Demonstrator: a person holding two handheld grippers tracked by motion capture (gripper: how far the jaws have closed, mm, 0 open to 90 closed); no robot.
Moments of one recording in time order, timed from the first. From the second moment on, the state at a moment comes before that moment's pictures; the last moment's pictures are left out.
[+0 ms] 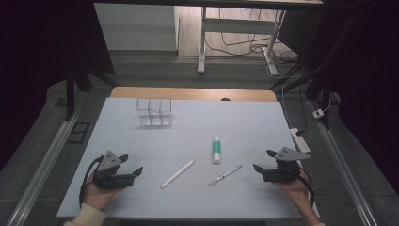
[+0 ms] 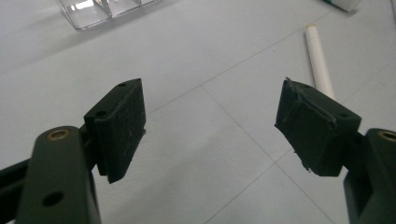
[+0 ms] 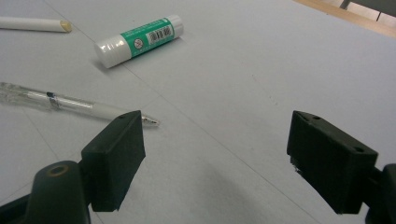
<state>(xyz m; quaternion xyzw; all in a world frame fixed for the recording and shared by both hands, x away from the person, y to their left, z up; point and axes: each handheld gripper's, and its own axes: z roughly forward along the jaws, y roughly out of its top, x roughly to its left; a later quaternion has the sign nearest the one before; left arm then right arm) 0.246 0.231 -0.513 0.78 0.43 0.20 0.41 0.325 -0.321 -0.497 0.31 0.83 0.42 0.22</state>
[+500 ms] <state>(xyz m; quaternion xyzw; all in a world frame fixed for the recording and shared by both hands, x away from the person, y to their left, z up) 0.249 0.232 -0.516 0.78 0.43 0.20 0.40 0.328 -0.319 -0.513 0.31 0.83 0.41 0.21</state>
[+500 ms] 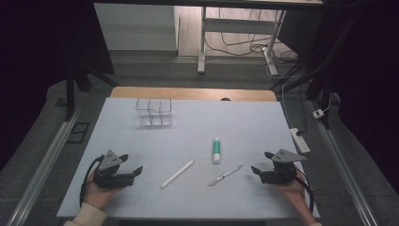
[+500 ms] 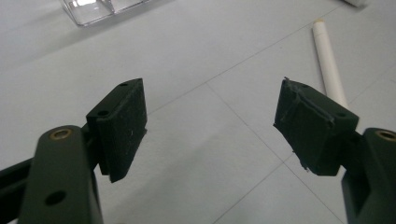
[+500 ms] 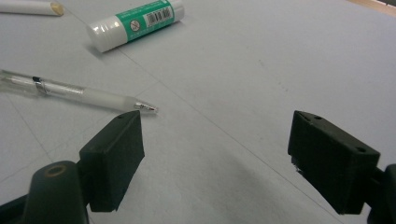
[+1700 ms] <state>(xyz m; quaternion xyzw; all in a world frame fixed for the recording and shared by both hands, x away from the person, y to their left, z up) 0.304 0.226 -0.513 0.79 0.43 0.22 0.37 0.331 -0.318 -0.513 0.33 0.81 0.43 0.21</state>
